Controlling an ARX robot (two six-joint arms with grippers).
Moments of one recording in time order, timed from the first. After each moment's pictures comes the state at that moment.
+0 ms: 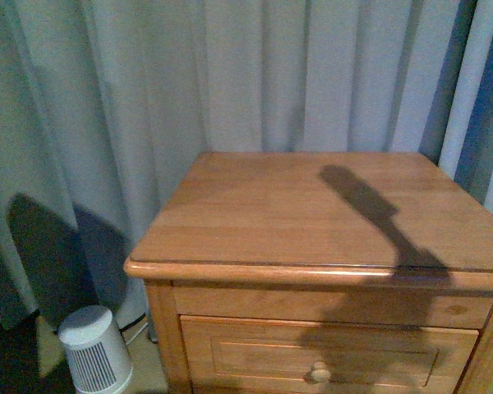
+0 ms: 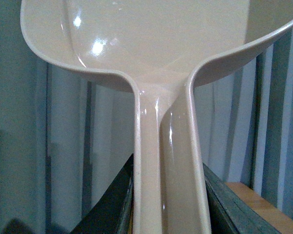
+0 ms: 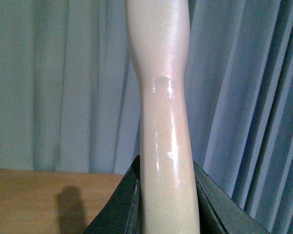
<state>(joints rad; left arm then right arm) -0.31 0.32 0.27 0.51 -0.02 0.02 0.64 0.64 0.37 0.72 0.72 -0.40</state>
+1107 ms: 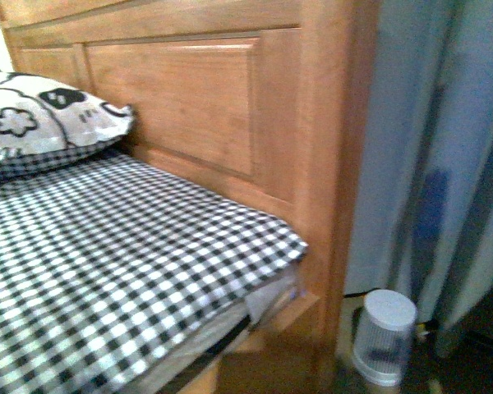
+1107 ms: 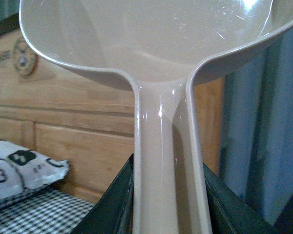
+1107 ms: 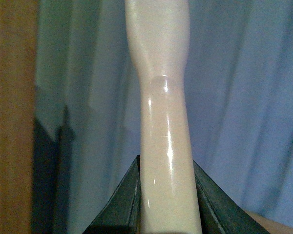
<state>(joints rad) -0.30 0.32 0.27 0.51 -0.02 0.02 0.67 0.57 0.30 0.80 0.81 -0.49</state>
